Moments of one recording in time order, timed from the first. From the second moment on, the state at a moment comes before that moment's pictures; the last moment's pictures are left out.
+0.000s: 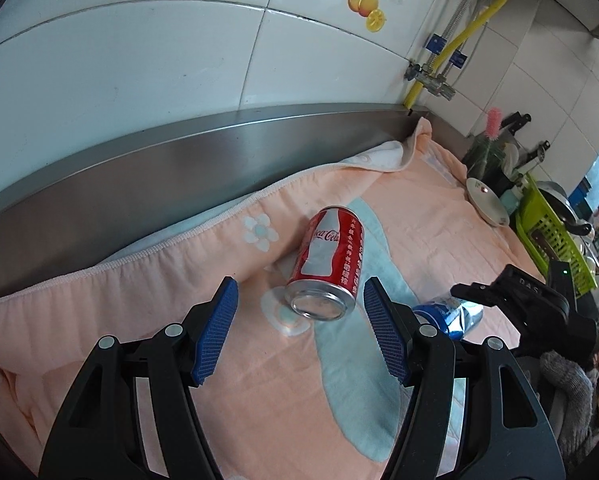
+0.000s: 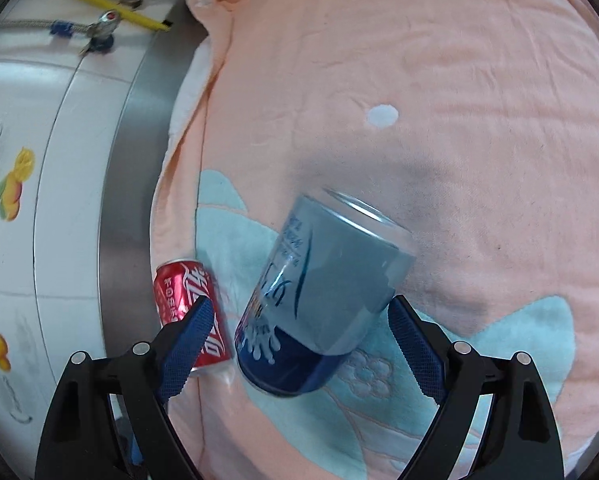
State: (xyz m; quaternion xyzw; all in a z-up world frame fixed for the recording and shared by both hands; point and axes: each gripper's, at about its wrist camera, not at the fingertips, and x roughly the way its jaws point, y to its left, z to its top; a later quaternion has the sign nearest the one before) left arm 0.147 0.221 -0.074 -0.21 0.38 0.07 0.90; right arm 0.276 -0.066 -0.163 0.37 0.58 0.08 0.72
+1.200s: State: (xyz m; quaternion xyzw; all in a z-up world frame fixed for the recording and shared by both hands) left arm 0.259 0.164 -0.122 -0.06 0.48 0.03 0.88; right arm 0.230 -0.113 -0.114 0.24 0.55 0.18 0.78
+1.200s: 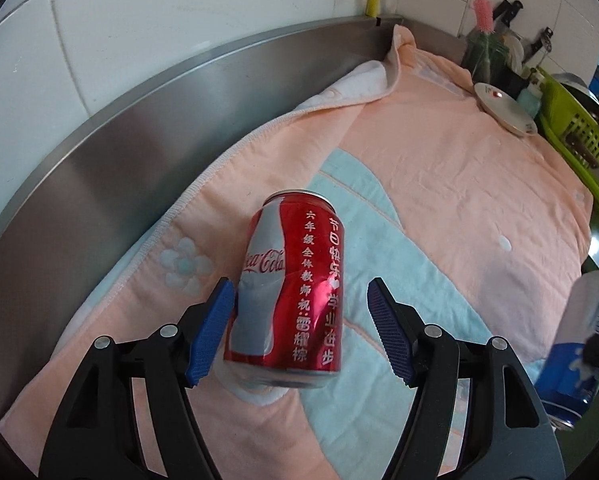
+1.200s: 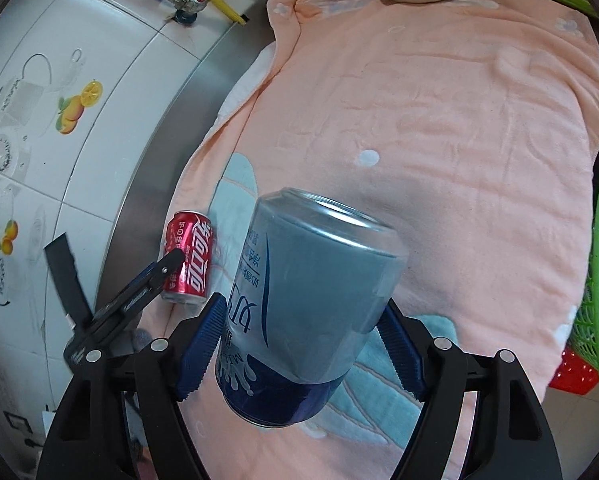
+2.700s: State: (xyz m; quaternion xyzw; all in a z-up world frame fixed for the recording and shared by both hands) left arm 0.255 0.147 -0.126 0.02 0.47 0.03 0.88; right arm 0.148 -0.373 -0.114 0.21 0.52 -0.06 0.82
